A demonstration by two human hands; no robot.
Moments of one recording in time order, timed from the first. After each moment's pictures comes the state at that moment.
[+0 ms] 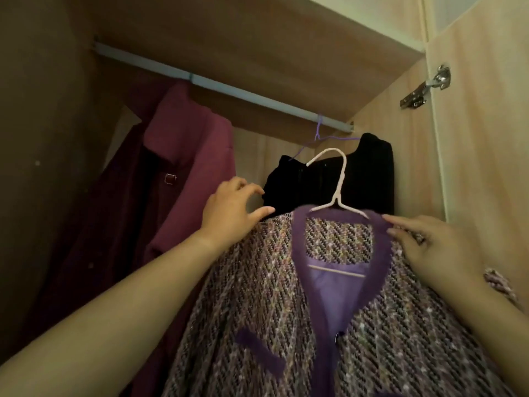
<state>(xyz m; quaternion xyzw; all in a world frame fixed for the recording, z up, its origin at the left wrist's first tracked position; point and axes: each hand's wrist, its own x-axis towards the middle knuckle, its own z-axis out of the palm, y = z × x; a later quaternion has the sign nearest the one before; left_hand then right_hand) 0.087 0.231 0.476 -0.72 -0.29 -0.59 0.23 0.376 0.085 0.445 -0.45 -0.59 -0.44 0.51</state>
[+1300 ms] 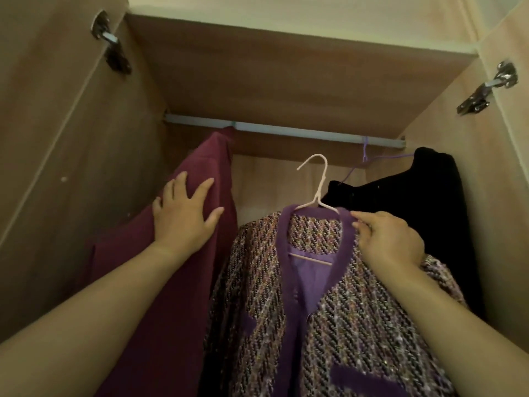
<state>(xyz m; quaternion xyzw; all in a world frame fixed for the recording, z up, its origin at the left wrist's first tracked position) -0.055 0.198 0.495 -0.52 -0.53 -0.54 0.39 0.253 0.162 0.491 -0.57 -0.50 -0.39 0.52</state>
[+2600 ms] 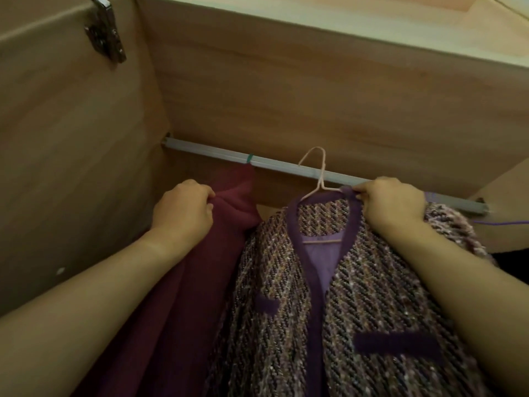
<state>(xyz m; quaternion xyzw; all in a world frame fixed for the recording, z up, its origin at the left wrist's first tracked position) -0.095 0.323 0.637 -0.50 -0.46 -0.63 0.38 0.199 0.299 0.716 -0.49 -0.51 -0.56 0.44</state>
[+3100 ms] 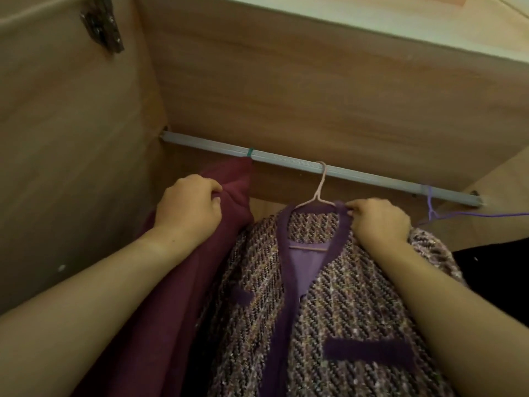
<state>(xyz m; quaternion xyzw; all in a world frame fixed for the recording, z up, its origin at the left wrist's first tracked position) -0.091 0.311 0.627 -0.51 -0.41 -0.66 0.37 0.191 0.336 0.691 -0.51 -0.51 -0.50 0.48</state>
